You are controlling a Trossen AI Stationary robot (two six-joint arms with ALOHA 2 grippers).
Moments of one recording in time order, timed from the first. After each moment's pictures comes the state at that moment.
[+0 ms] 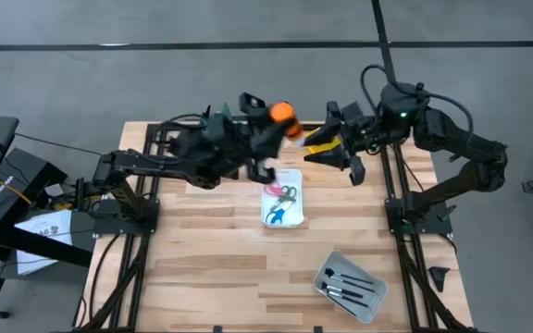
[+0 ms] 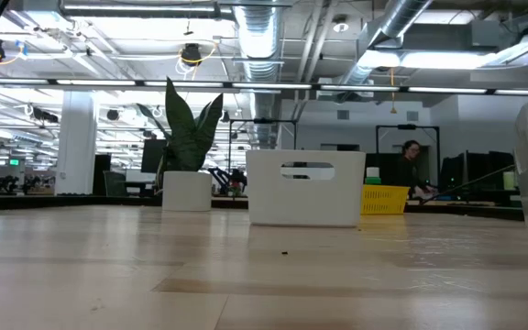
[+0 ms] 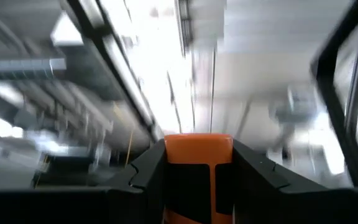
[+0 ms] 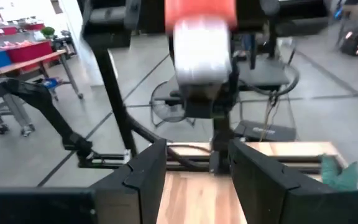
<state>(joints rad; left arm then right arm) -0.07 1.73 1.71 0.94 -0.17 0.13 -0.10 1.31 1.73 -0.53 -0.31 0.10</state>
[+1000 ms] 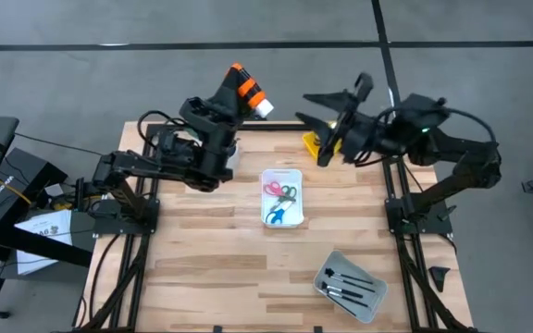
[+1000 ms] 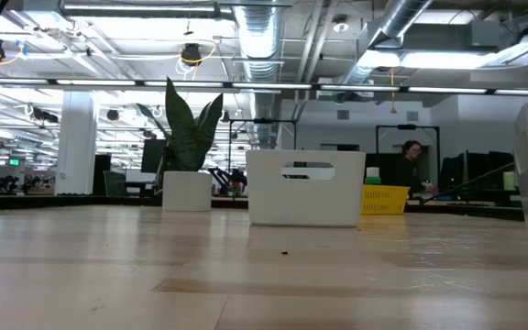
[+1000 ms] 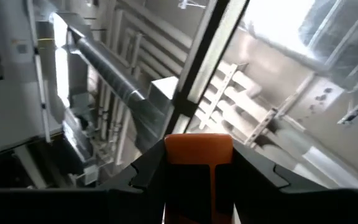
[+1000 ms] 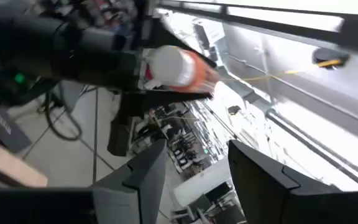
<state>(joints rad) -0.09 1.73 1.71 1.31 -0.66 -0.46 0.09 1.35 1.73 -0.11 0.37 -1.14</state>
